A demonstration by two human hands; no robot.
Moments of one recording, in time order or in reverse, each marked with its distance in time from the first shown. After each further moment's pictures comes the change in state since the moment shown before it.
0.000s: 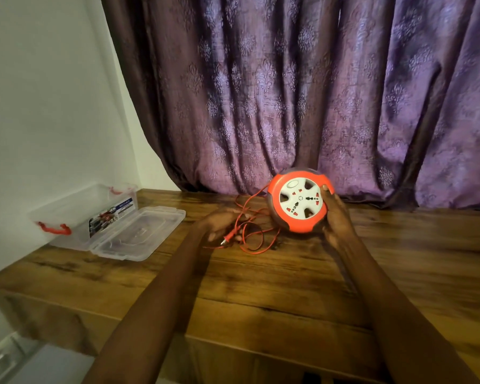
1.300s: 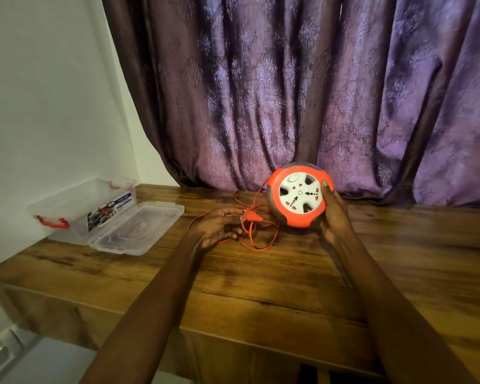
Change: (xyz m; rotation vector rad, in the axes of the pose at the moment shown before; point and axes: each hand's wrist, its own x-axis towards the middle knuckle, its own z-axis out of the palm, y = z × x) left_hand 0.000 -0.019 0.002 -0.268 -0.116 0.178; right_hand 0.000 0.005 0.003 0.083 0.042 0.002
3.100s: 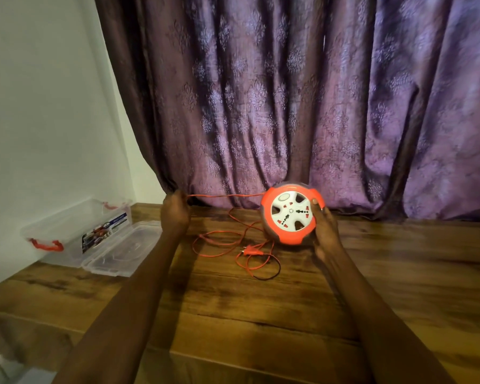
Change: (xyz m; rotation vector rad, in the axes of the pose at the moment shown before) left_hand 0.008 0.058 -0.061 1.061 0.955 0.334; right_hand 0.004 0.006 -0.002 -0.096 0.012 -0.091
